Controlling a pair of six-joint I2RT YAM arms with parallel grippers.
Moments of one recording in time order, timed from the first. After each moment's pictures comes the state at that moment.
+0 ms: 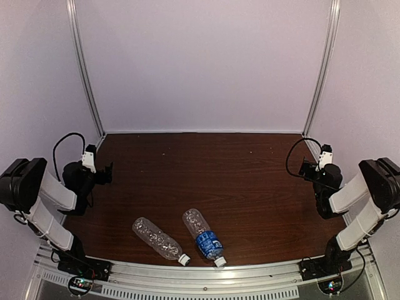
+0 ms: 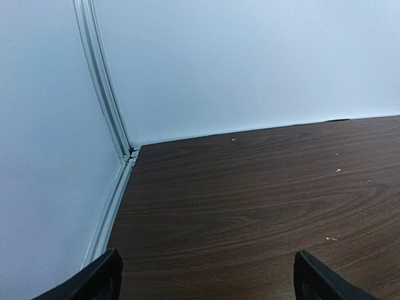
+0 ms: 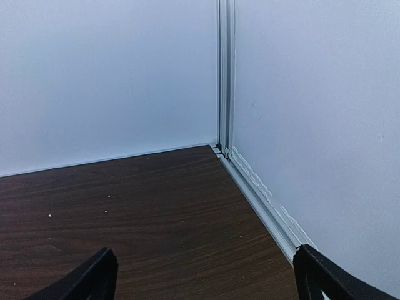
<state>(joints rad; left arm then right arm) 0.04 1.56 0.27 1.15 0.09 0.14 0.06 1.55 0.24 1.24 0.34 0.07</state>
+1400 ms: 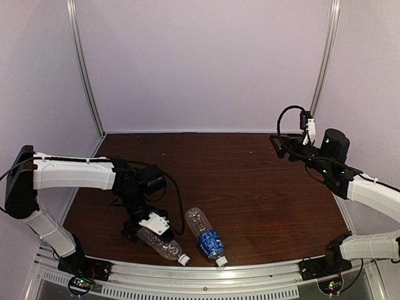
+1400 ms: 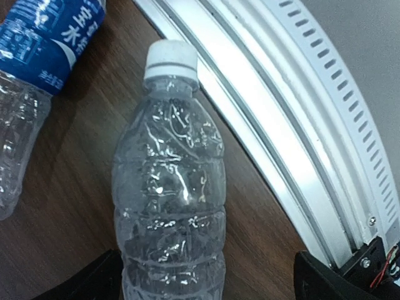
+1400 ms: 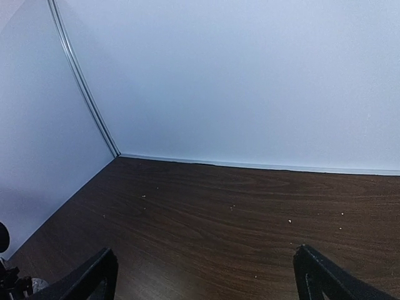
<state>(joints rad) -0.91 1.56 1.04 -1.05 0.42 1.25 0.34 1.03 0.62 0.34 -0.21 0.28</state>
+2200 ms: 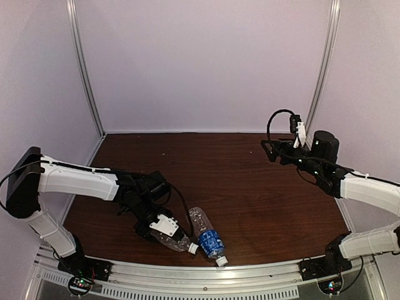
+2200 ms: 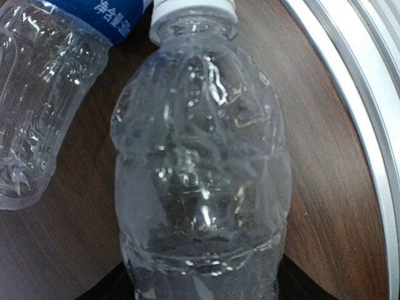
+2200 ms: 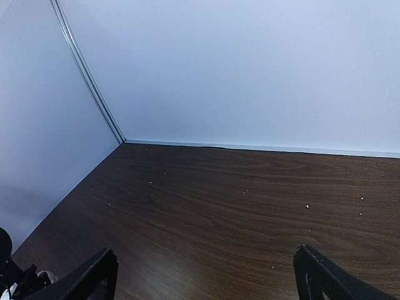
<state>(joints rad) -0.96 1.58 0.89 -0.65 0.21 1.13 0.40 1.13 0.62 0.38 -0.18 0.31</state>
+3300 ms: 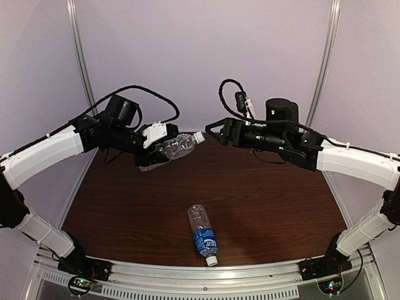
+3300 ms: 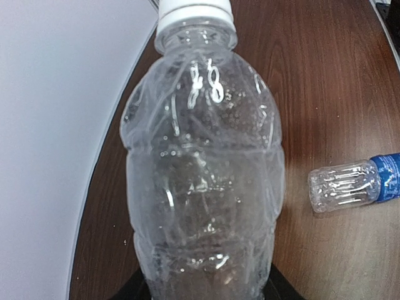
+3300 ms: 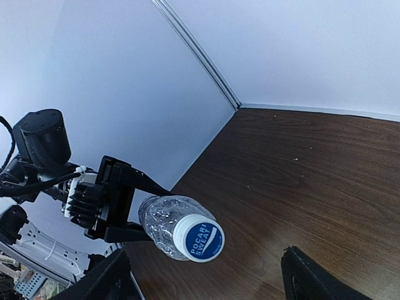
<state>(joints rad) -0.67 1.42 1.32 -0.62 0.26 0.72 0.81 1.42 1.18 0.07 -0.18 0.58</state>
